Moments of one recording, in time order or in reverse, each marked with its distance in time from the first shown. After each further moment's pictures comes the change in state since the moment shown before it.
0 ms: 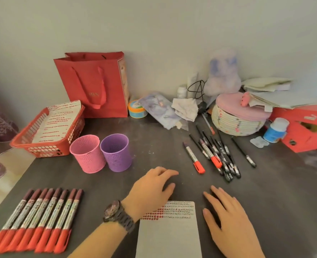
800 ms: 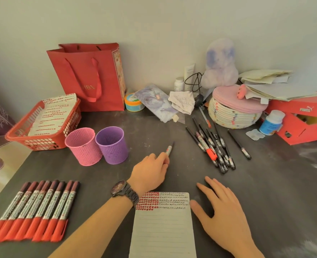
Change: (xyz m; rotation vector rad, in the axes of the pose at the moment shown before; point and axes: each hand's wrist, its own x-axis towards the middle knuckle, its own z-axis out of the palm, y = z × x) left_hand 0.037 -0.009 0.020 0.087 0.100 -0.080; right_hand 0.000 0.008 -0.004 -0.011 -0.094 -0.036
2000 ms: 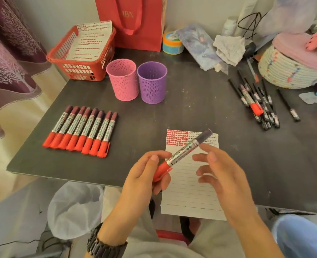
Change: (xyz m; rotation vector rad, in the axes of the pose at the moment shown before) left_hand -0.225 0.014 -0.030 -1.337 0.208 -0.430; right_hand -0.060 -0.109 0.002 1.176 -0.167 0.113
